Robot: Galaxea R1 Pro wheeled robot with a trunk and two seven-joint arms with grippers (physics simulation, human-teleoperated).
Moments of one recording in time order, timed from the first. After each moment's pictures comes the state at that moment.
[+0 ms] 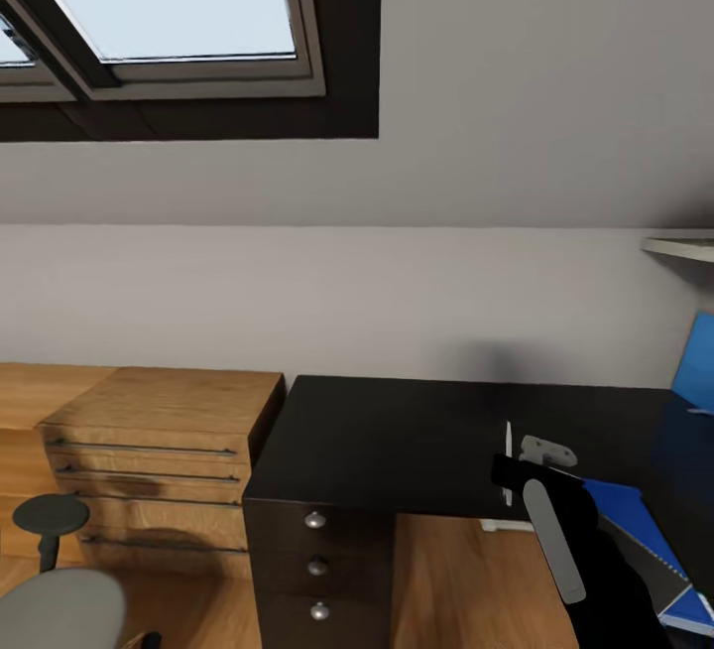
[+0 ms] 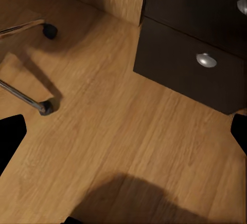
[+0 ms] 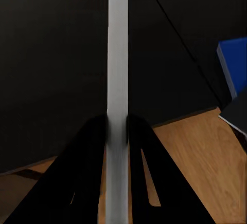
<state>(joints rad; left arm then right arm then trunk) 0.04 0.03 -0.43 -0.96 0.62 0.03 0.61 -0.36 -0.02 -0.06 -1.42 -0.38 0.81 -0.44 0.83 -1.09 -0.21</state>
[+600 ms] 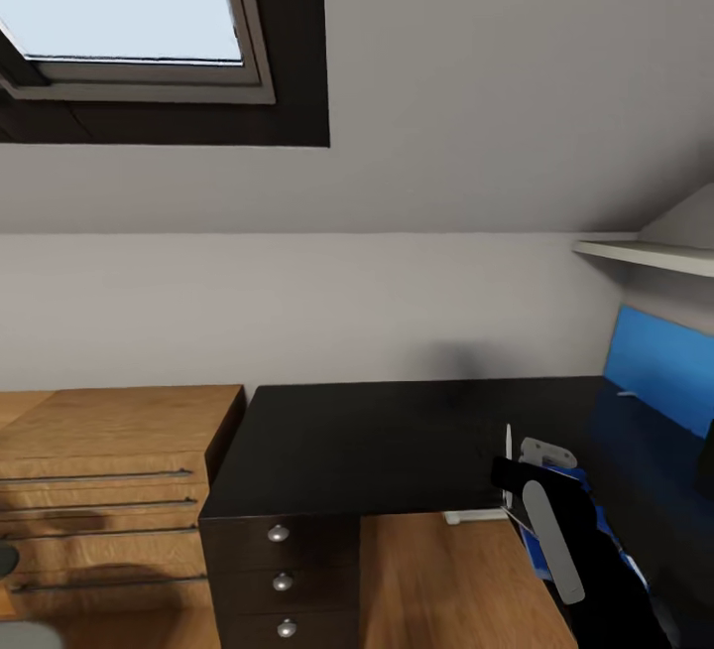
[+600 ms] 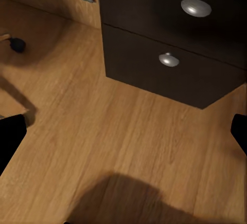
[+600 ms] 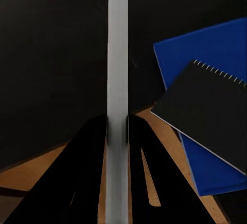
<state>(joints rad) 0.04 0.03 -0.43 -0.96 0.62 0.03 0.61 -0.36 -0.02 -0.06 -1.40 -0.38 0.81 -0.44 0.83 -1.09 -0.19</state>
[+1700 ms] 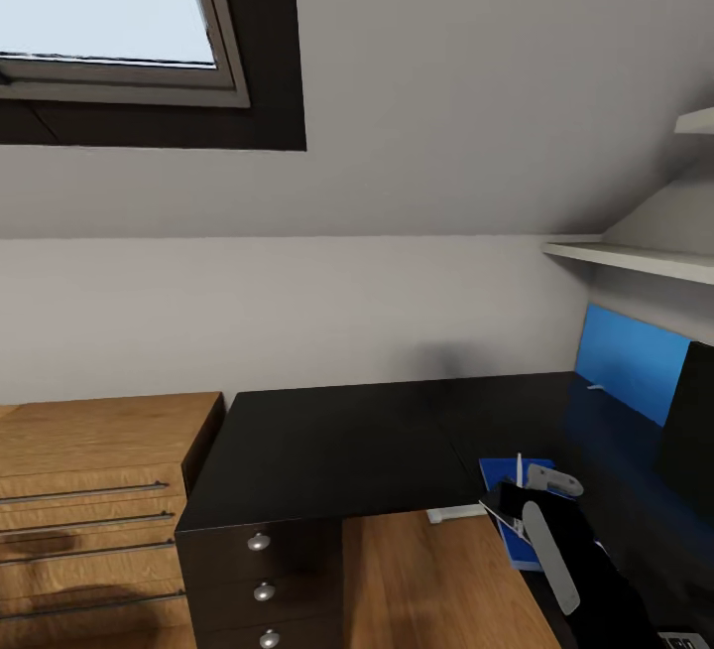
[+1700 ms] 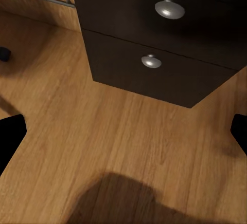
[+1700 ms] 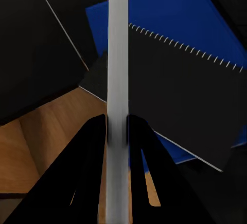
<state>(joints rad) 0.04 0.03 -0.43 -0.96 0.62 0.03 0.61 -0.36 -0.05 -0.06 -1.19 -0.36 0.71 -0.44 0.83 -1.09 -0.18</state>
